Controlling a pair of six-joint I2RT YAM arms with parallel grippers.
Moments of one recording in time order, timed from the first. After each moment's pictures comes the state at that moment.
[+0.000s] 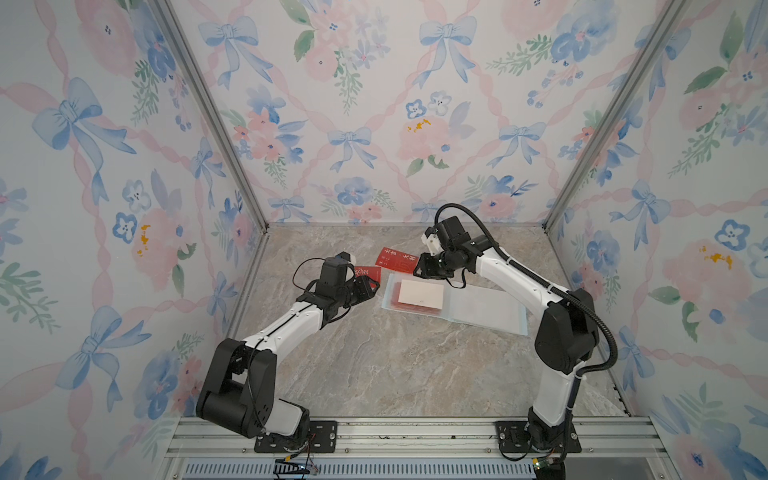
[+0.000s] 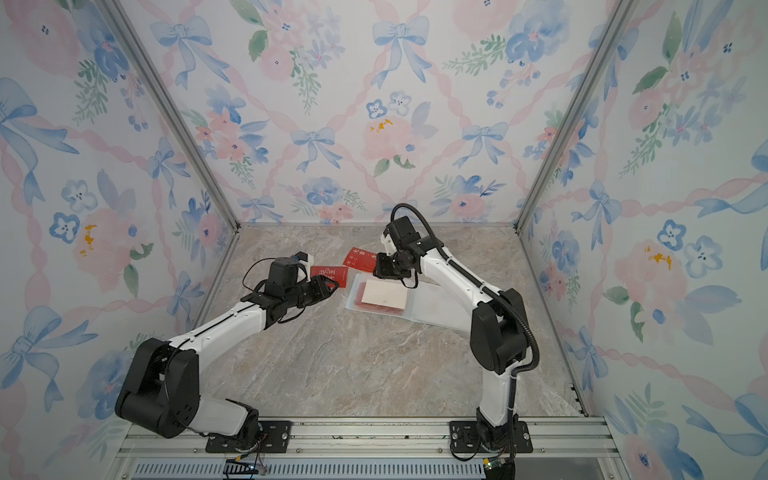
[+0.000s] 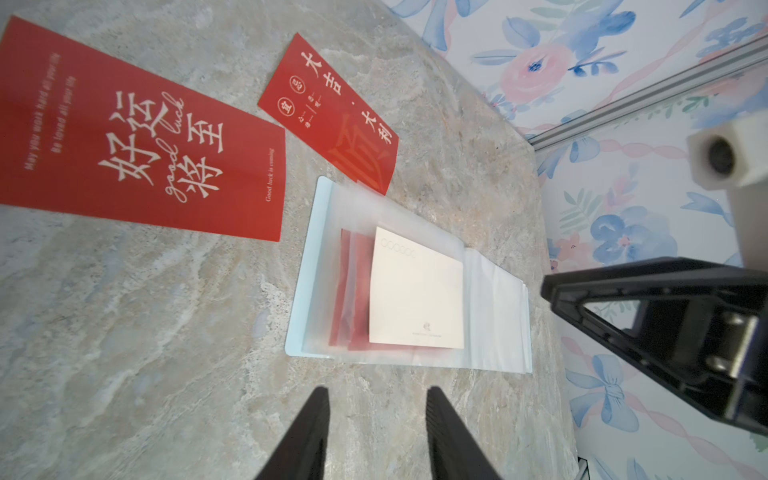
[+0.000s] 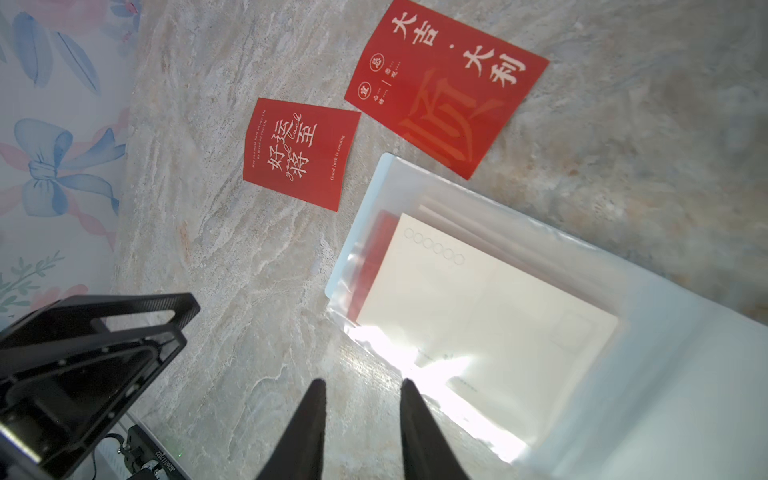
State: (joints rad) left arm -0.31 1.46 0.85 -0.06 0.34 -0.68; right arm 0.52 1.89 1.66 -0.76 -0.28 0.42
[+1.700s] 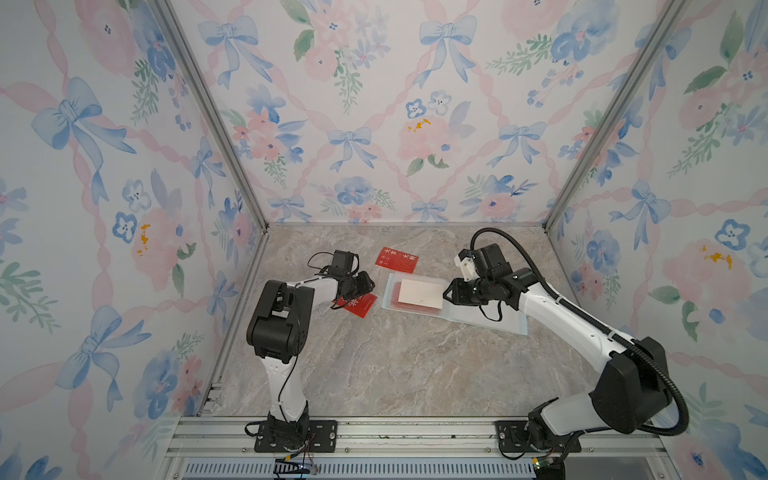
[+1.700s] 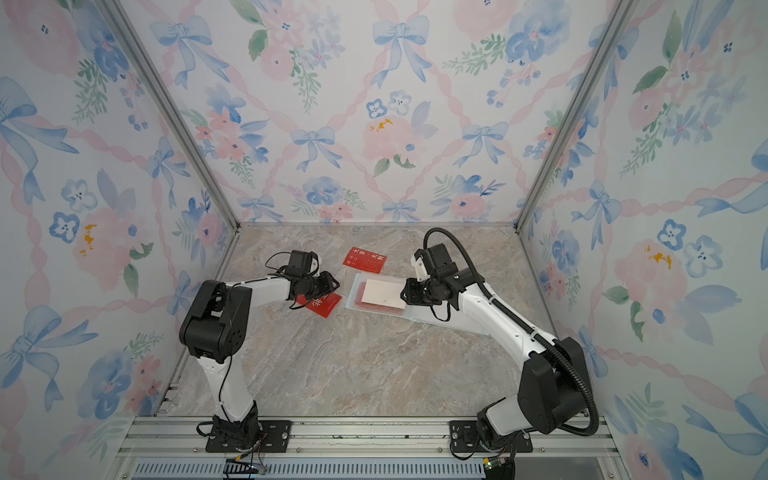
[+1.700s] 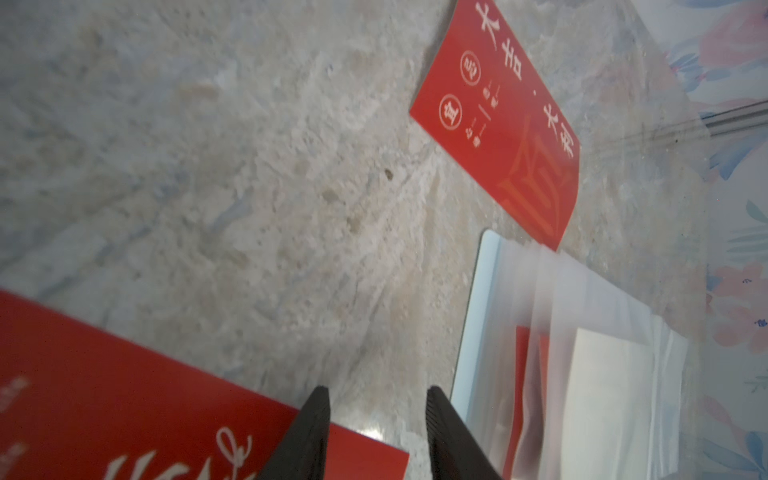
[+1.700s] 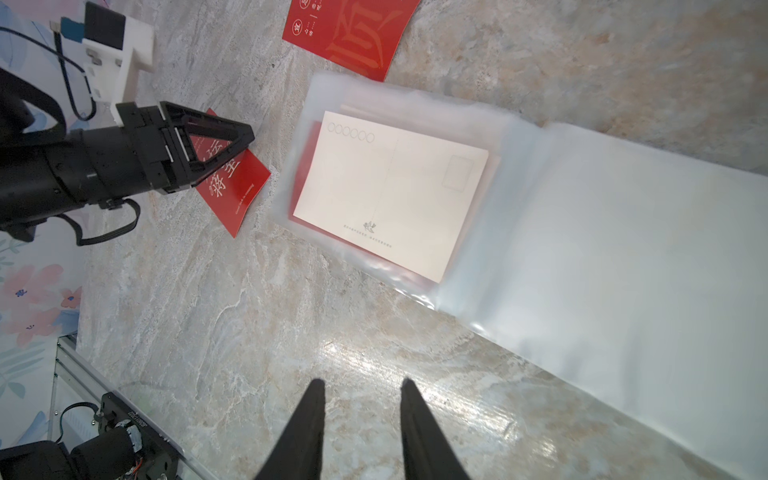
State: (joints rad) left arm -0.25 1.90 1.07 -0.09 0.30 -0.56; right arm 0.46 1.47 1.17 -0.67 -0.25 0.42
